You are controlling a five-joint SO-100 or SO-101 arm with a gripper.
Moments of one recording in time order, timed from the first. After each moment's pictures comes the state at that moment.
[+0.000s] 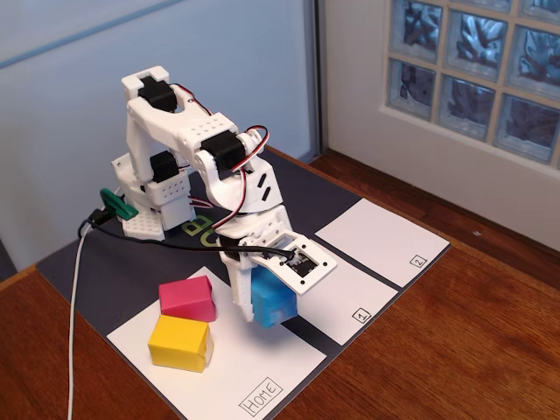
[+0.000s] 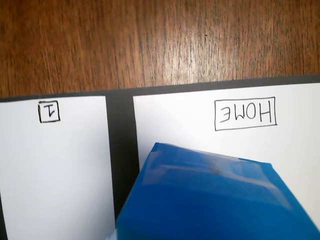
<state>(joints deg) 10.6 80.3 81.7 57.3 83.8</state>
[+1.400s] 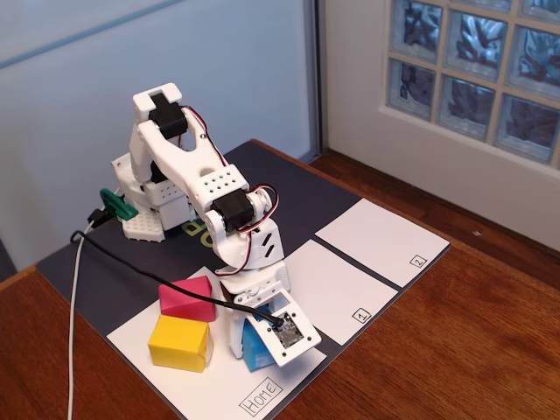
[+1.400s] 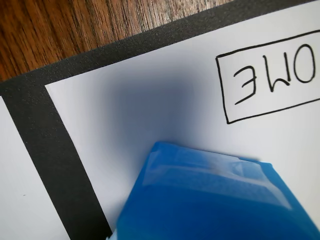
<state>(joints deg) 11.9 64.0 82.6 49.9 93.6</state>
